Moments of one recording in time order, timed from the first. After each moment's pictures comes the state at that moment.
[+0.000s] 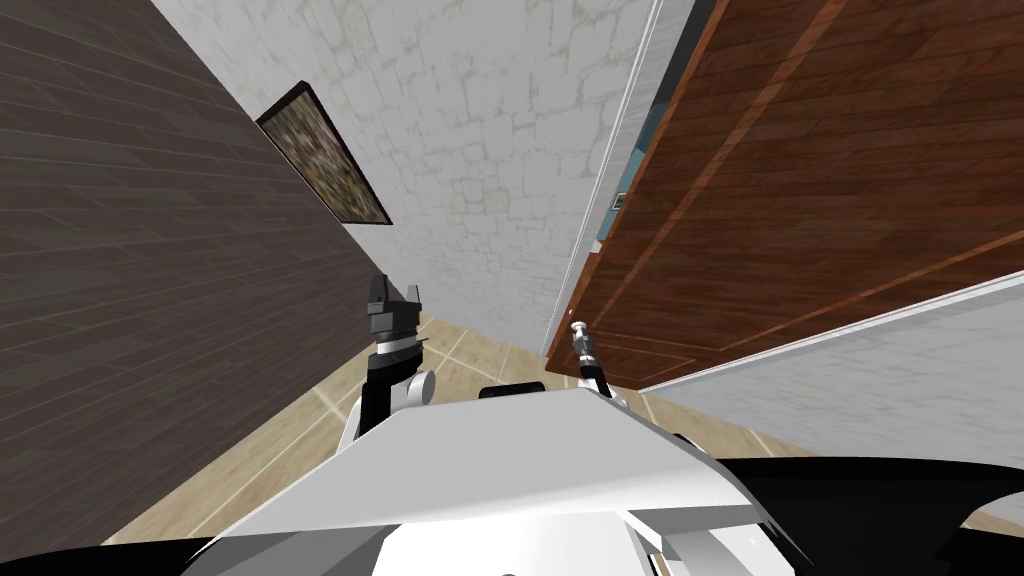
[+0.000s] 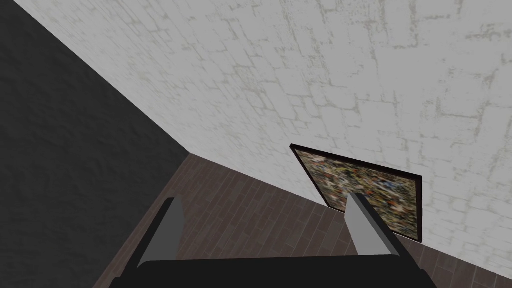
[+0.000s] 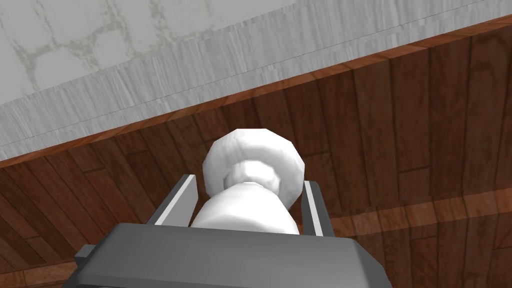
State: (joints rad) arm 0.05 -0.29 0.04 -0.72 -0.37 -0.87 -0.36
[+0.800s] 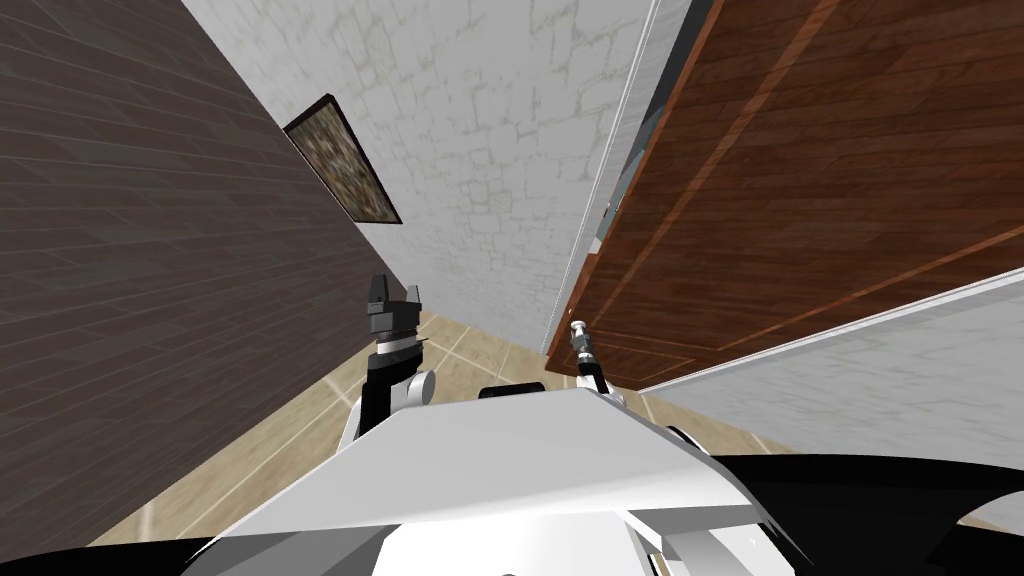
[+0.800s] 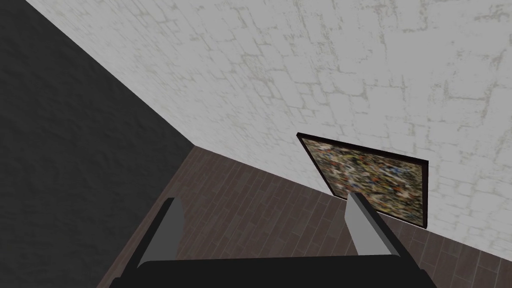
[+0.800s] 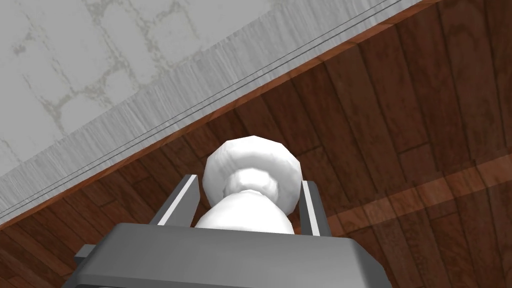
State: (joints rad) arm 0.02 -0.29 0.05 -0.70 -0.40 -0.87 -0.55
